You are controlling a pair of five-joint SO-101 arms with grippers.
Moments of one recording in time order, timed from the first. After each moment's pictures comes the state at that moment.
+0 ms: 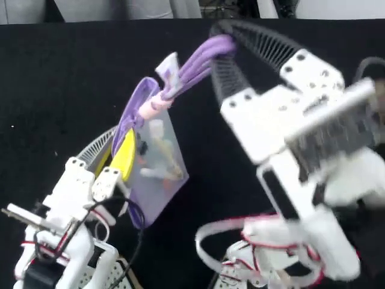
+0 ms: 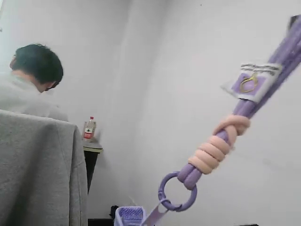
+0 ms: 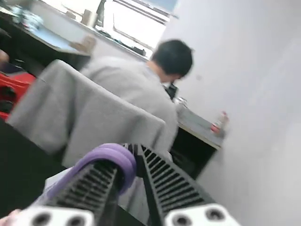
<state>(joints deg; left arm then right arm) 17.9 -104.4 58.7 55.0 8.0 -20.1 0.0 -94.6 97.5 24.5</state>
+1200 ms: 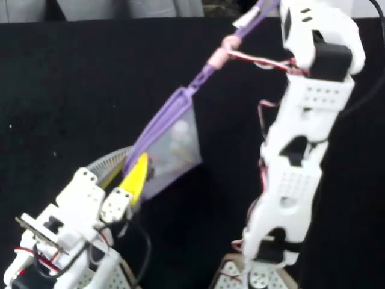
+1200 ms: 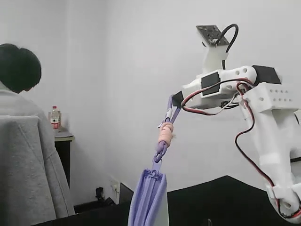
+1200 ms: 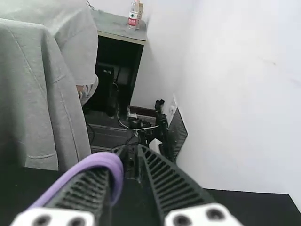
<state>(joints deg) 23.0 -103.6 53.8 65.9 0.1 10.5 38.9 -94.5 72.3 13.5</state>
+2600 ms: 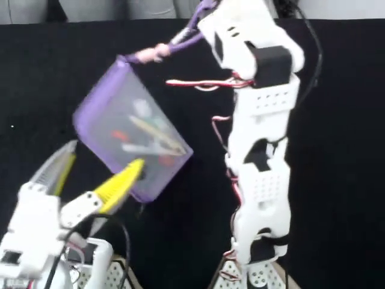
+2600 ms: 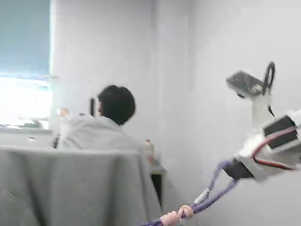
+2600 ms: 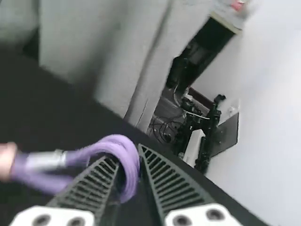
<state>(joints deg) 0.0 -104.7 42.5 69.6 0.0 -11.5 35.4 -94.5 91.4 33.4</state>
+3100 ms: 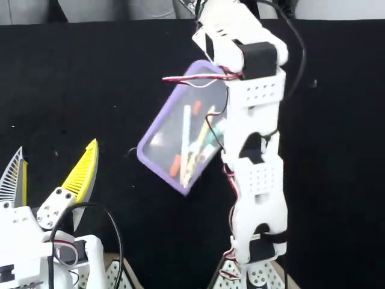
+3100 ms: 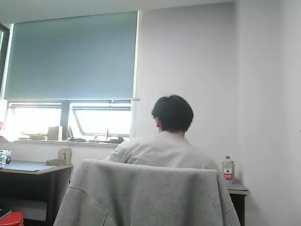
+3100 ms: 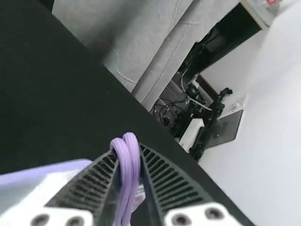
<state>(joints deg) -18.7 -104.7 40.1 69.6 0.0 -11.2 43.4 -94.5 89.5 39.3</state>
